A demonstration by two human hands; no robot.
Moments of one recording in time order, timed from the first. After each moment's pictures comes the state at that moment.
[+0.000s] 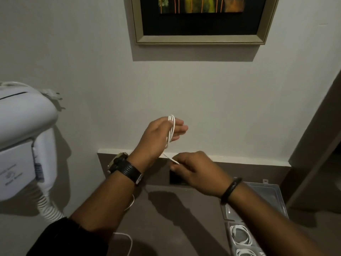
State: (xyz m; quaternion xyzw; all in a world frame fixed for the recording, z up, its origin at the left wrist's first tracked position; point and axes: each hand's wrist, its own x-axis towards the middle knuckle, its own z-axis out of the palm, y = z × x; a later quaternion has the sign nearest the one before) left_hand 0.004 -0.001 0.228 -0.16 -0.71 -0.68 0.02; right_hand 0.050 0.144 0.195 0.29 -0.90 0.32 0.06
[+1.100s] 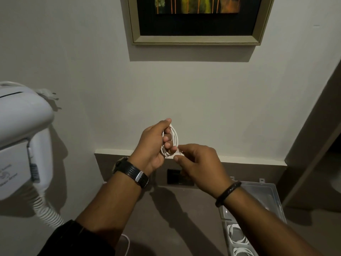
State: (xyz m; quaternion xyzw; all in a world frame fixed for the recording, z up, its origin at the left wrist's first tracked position) left_hand 0.003 0.009 0.224 -0.02 -0.55 -0.83 -0.07; right_hand 0.058 0.144 0.198 0.15 -0.87 0.43 0.16
